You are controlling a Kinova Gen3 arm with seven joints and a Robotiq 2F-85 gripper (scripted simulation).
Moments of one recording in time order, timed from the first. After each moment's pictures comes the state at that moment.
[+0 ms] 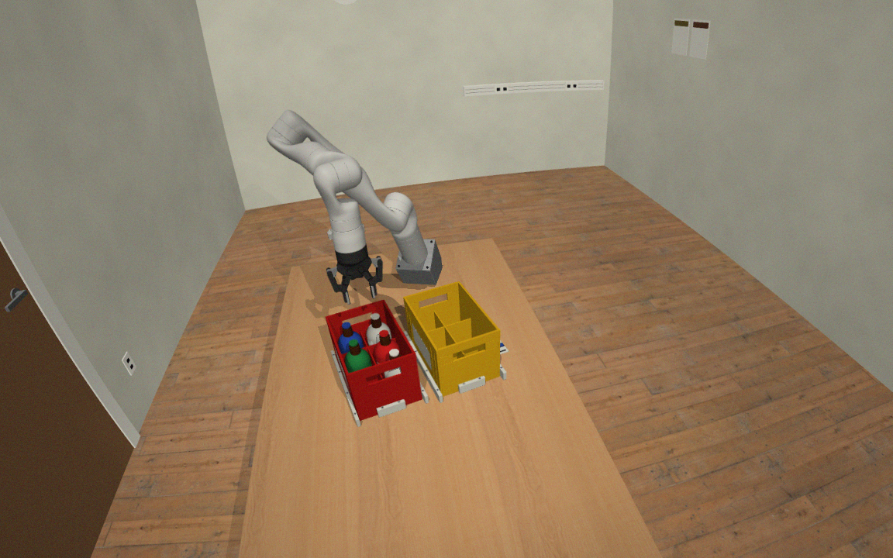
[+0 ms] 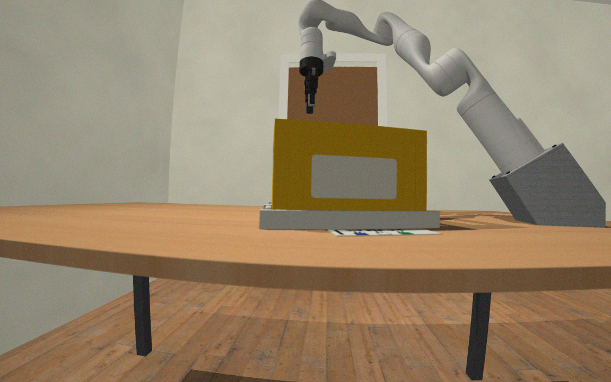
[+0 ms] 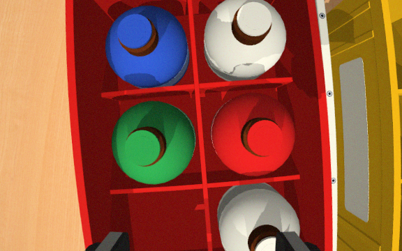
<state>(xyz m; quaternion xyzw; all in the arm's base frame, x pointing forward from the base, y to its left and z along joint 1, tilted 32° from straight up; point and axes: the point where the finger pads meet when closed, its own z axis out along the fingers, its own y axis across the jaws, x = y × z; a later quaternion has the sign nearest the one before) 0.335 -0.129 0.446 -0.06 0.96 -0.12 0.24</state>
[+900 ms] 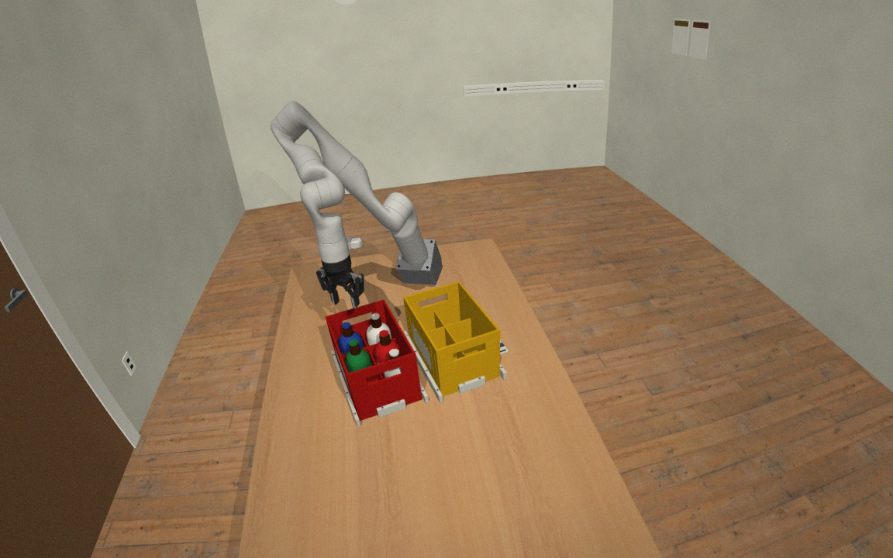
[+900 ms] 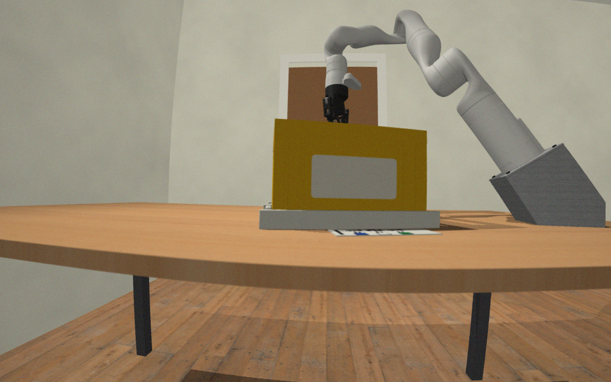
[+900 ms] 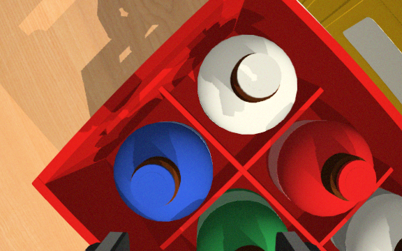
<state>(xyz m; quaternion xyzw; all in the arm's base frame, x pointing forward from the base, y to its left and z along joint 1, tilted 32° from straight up) 0.290 -0.193 0.360 0.28 0.92 -0.03 0.27</state>
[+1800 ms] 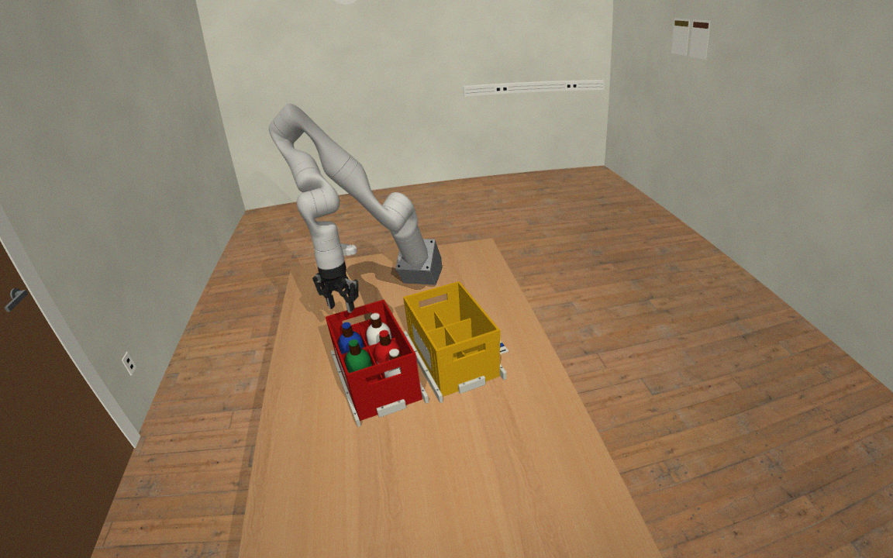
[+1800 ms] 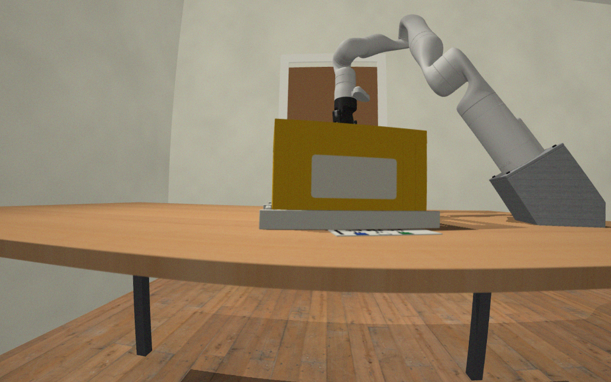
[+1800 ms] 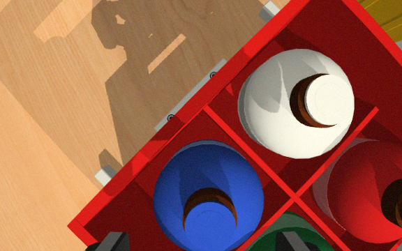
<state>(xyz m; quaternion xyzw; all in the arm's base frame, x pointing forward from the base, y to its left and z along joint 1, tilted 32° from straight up) 0.278 -0.220 0.321 0.28 0.92 -0.03 0.27</state>
